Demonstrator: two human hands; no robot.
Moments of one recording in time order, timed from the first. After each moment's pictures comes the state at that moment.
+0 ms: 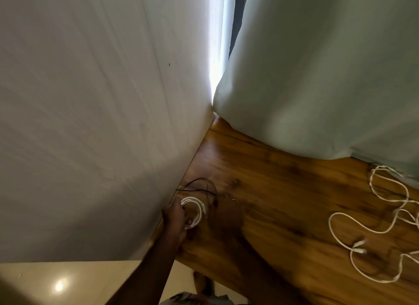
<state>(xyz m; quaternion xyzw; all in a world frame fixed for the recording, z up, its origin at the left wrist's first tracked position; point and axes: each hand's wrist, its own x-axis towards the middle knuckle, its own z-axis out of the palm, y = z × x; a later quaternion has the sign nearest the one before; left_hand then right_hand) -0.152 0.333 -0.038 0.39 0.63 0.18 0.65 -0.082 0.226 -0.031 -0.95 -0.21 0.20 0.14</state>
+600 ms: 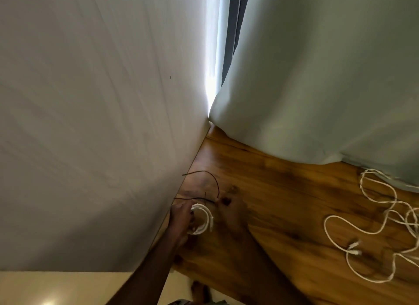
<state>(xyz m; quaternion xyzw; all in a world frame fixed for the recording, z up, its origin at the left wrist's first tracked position) -0.145 0.336 -0.020 0.49 0.52 0.07 0.70 -0.060 0.220 -0.021 -0.90 -0.07 0.19 0.39</state>
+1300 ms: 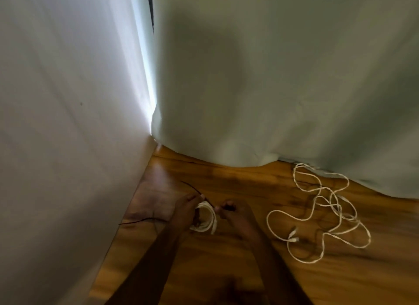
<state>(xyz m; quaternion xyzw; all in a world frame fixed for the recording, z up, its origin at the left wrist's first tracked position) -0.042 0.229 0.027 0.58 0.30 -0.01 0.76 -0.001 0.067 0.042 -0.81 -0.06 0.23 0.53</state>
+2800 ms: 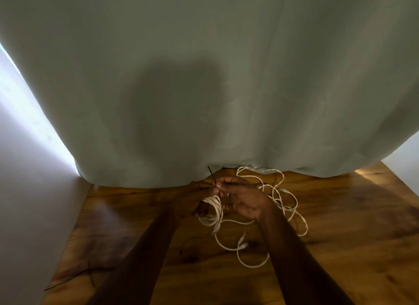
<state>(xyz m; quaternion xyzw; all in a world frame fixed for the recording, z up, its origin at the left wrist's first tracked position) 0.079 0.075 0.113 0.61 -0.01 -0.18 0.77 0.097 -0.102 0.138 -0.59 -0.01 0.33 0.74</state>
